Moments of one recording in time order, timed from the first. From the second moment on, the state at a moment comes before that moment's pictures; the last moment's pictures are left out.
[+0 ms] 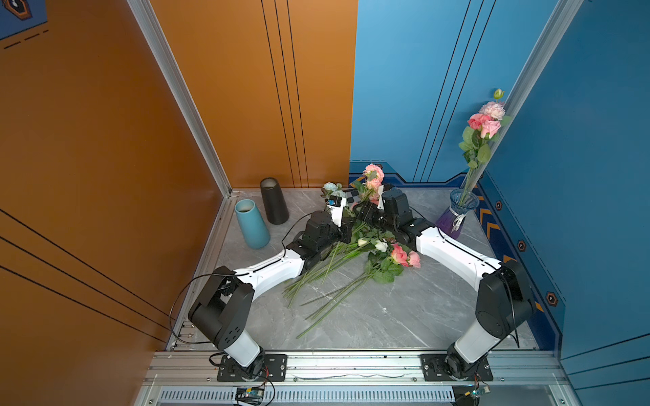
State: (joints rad) left arm -0.62 1.60 1.01 0.35 0.11 -0.35; right arm 0.52 1.67 1.31 -0.13 -0.09 0.82
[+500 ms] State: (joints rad) left arm -0.62 1.60 1.01 0.37 0.11 -0.35; right arm 0.52 1.68 1.32 -0.07 -0.12 0.86
